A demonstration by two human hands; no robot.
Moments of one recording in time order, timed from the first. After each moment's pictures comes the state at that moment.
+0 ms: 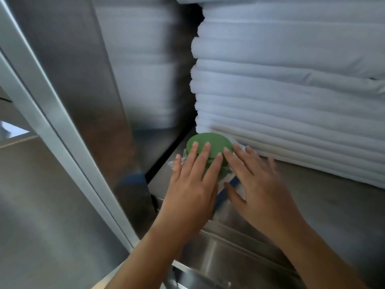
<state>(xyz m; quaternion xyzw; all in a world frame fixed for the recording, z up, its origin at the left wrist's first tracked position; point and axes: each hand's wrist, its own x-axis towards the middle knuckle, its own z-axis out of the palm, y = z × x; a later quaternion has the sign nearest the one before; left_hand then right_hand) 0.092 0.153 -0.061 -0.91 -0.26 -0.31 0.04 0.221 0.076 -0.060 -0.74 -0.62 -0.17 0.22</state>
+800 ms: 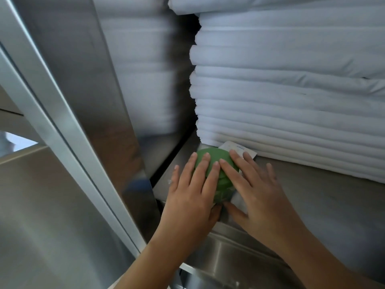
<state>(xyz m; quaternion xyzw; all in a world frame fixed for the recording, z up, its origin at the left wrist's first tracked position) 0.079 0.149 -0.067 -0.92 -0.25 -0.29 0.09 0.206 0.066 -0.061 -0.71 -0.64 -0.20 0.21</state>
